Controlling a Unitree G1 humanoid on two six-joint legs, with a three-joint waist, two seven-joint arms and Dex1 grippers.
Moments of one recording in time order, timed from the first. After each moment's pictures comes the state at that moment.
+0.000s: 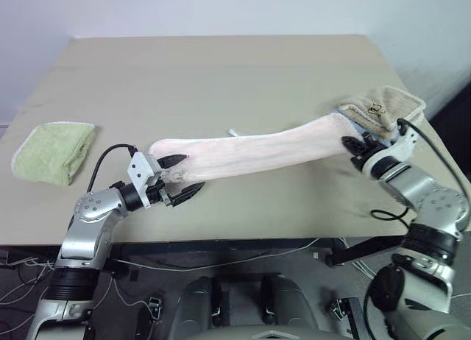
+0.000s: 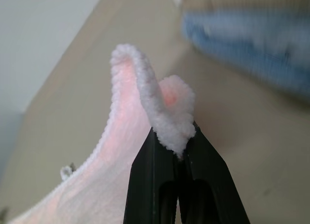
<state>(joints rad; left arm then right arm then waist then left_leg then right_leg) -0.20 0.56 0.06 0.00 -0.37 0.05 -0.94 -0.54 -0.45 -0.56 0.10 0.97 1.01 0.03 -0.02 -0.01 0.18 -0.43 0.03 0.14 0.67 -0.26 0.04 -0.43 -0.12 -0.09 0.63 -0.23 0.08</state>
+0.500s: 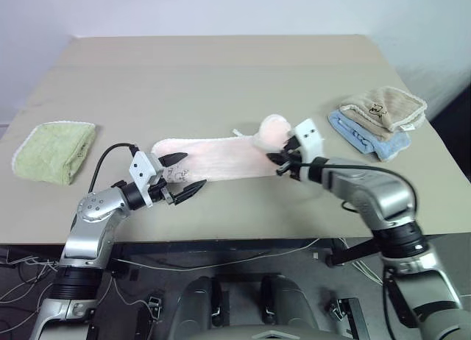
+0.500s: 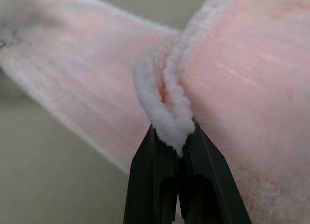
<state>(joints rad) -0.20 0.52 0.05 0.00 -0.36 0.03 -0.91 -0.56 -0.46 0.25 -0.06 0.45 0.76 0.43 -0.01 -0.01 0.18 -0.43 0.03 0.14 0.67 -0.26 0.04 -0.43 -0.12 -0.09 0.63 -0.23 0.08</state>
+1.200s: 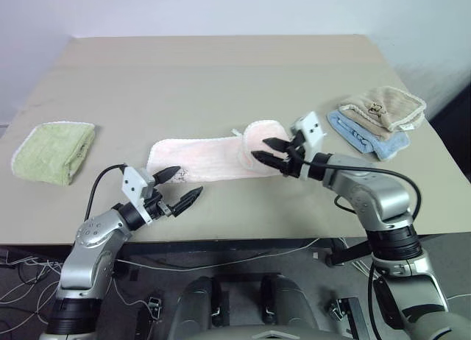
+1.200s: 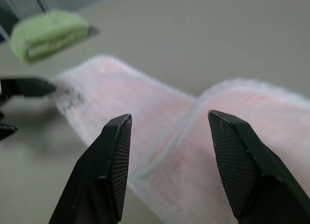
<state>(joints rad) 0.04 0.44 0.16 -0.24 -0.58 0.28 -0.72 -0.56 -0.44 0.01 -0.11 0.52 0.71 0.64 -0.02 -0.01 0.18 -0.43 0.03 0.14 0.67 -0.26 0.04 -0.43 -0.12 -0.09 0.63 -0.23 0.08</state>
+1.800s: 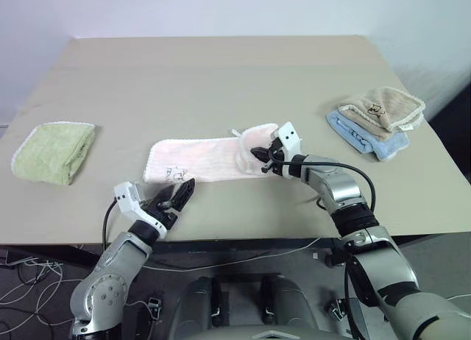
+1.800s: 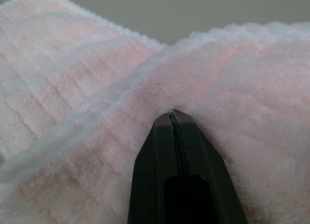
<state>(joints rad) 0.14 0.14 0.27 -0.44 -0.97 0.62 -0.14 -0.70 -0.29 0.14 0.52 0.22 0.29 0.72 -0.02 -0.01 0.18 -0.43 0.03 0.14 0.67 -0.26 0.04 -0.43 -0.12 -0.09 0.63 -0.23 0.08</state>
